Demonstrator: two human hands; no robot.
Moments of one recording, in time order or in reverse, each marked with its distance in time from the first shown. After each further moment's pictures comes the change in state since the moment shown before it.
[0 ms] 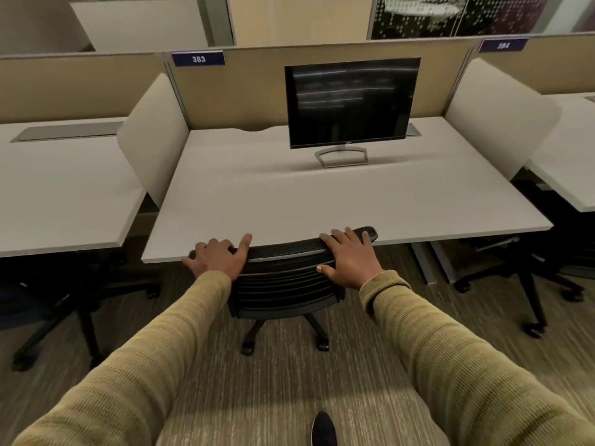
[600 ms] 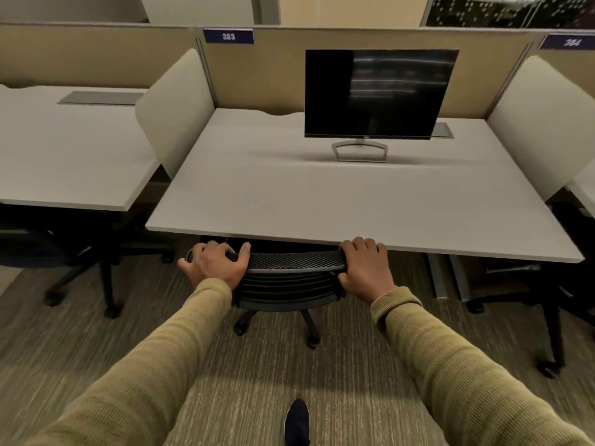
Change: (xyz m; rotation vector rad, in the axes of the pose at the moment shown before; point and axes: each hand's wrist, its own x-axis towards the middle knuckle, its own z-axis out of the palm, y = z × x) left_hand -0.071 0.041 0.042 -0.082 0.238 -0.114; right_hand -0.020 0.086 0.010 -0.063 0.089 -0.062
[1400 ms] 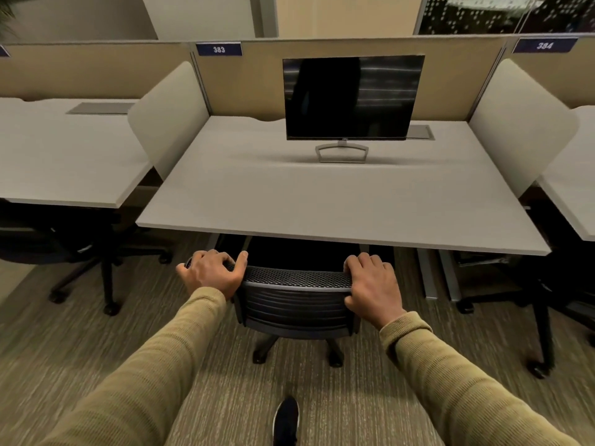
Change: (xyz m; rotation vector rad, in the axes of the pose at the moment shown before) left_hand -0.093 0.056 -0.009 0.032 0.056 0.073; right_hand -0.101 0.081 -0.010 0.020 0.082 -0.033
